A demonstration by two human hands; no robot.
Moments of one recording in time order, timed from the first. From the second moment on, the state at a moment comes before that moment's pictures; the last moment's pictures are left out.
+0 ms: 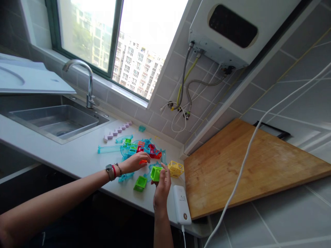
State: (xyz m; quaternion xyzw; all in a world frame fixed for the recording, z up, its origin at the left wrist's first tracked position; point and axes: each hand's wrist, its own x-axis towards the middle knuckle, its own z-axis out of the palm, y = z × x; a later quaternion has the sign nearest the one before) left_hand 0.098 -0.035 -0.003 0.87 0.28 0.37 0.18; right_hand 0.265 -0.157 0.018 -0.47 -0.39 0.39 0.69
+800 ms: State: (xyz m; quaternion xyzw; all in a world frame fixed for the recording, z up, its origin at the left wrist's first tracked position) left_hand 0.109 -0.161 -0.045 0.76 0.43 0.41 0.28; right_hand 0.281 -0.203 0.011 -0.48 -0.37 0.50 0.61
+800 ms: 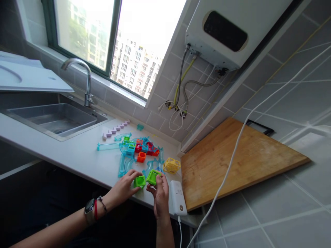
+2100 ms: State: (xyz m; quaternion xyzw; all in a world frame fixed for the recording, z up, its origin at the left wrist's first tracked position) left_hand 0.081 -0.149 -0.048 0.69 0.42 0.36 0.47; right_hand 0.267 -0.180 -0.007 -0.55 -0.71 0.23 0.37
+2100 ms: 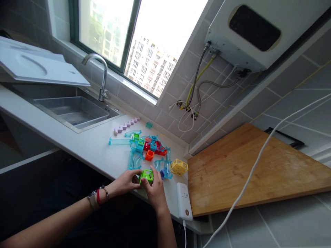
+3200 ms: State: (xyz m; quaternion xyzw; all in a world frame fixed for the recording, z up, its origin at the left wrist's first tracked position) left_hand 0.067 -0.151 -0.041 0.70 0.35 0.32 0.54; right_hand 0.288 -0.185 -0.056 -0.41 -0.60 0.50 0.47
